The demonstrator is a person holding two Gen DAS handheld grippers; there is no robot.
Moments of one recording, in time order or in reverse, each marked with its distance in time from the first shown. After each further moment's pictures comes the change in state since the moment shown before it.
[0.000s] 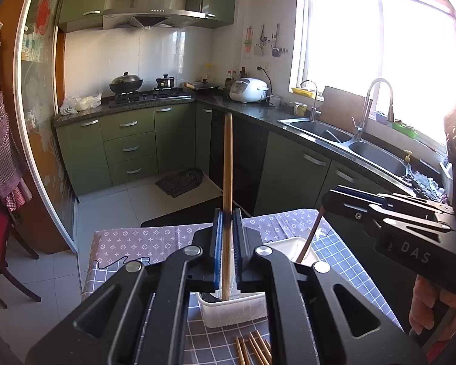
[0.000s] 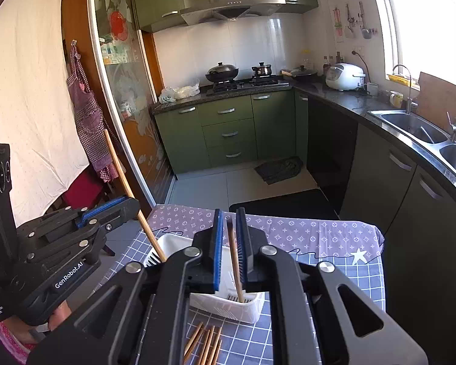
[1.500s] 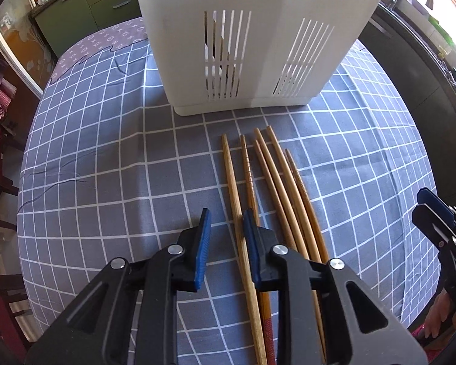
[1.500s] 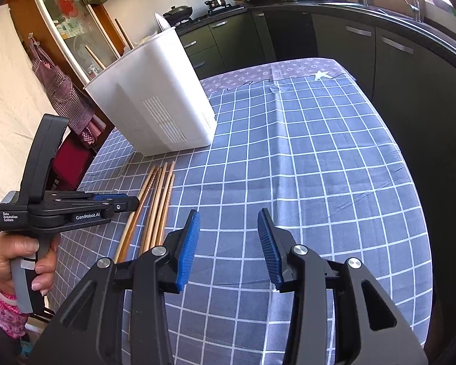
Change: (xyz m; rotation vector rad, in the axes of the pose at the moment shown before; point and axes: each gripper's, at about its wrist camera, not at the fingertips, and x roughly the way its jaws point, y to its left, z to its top) left arm 0.079 -0.018 -0.182 -0.020 0.737 0.038; right arm -0.031 -0.068 -0.232 0.244 0.280 -0.034
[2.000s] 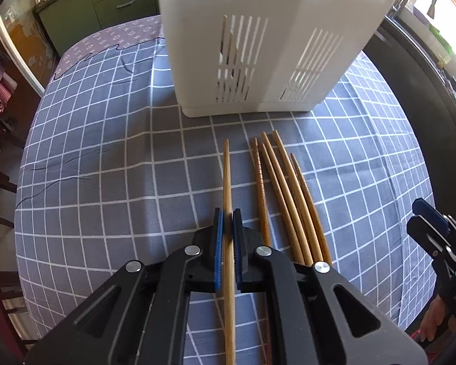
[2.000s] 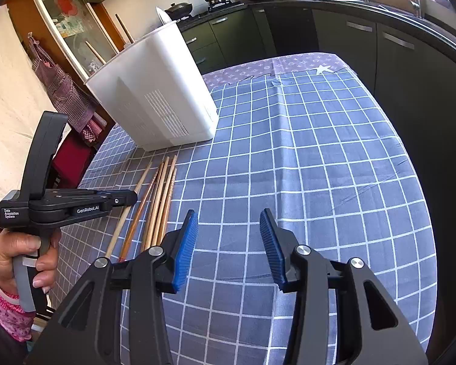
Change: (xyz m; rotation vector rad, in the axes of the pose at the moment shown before) left arm -0.001 0.007 -0.002 -0.037 -0.043 -0.037; right arm 0.003 0.001 -0.003 0.007 0.019 0.007
